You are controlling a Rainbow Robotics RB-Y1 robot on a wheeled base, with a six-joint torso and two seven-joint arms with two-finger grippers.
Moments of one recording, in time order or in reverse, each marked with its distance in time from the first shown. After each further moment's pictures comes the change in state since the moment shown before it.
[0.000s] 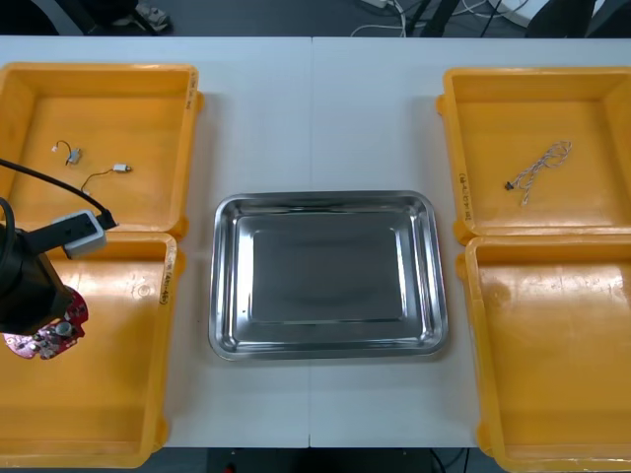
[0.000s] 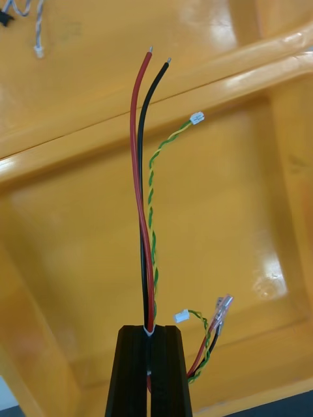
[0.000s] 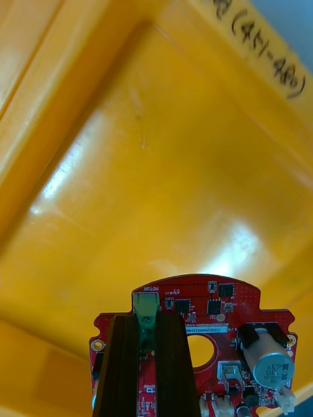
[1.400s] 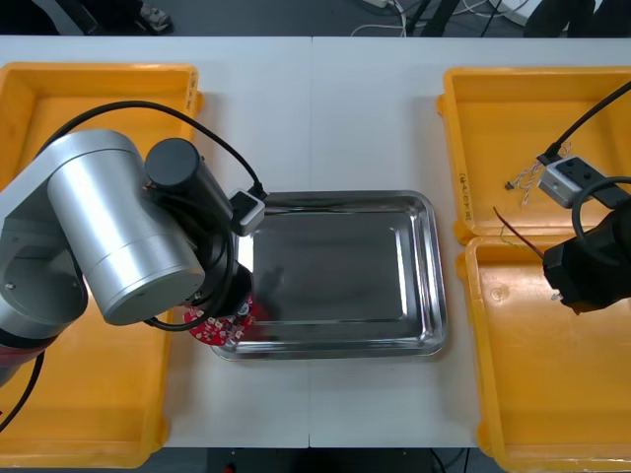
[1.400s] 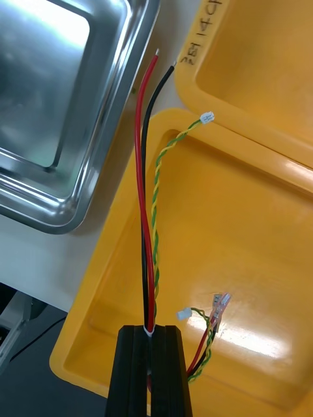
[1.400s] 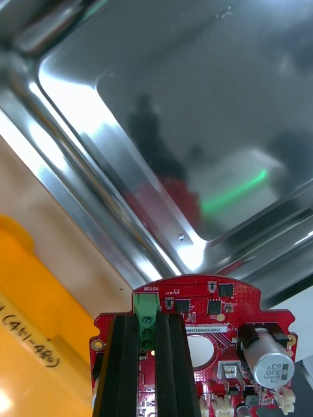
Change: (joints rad) right arm -0.271 -0.070 0.333 -0.043 -0.216 0.000 0.311; left arm -0.416 -0.401 -0.554 0.043 -0.343 0.154 0.700
